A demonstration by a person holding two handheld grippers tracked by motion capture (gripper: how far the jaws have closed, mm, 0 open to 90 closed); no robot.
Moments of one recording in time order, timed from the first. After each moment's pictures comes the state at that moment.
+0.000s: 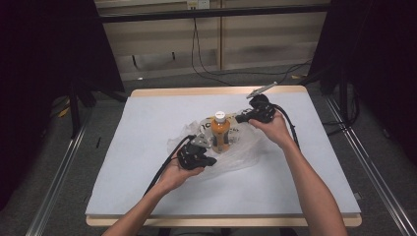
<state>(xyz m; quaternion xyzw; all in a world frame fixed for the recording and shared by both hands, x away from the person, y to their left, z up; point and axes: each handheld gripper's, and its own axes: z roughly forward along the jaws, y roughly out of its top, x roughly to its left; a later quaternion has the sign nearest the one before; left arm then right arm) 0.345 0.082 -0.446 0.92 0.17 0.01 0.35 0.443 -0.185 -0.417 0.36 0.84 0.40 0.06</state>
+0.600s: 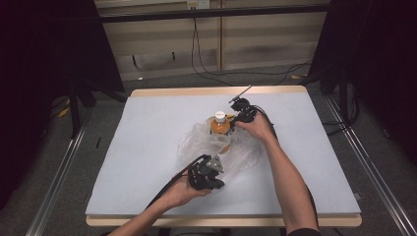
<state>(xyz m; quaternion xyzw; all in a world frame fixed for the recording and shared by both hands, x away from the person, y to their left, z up) 0.294 0.058 -0.463 0.95 0.10 -0.02 0.30 0.495 -0.146 -0.470 0.42 0.86 0.28 0.03</state>
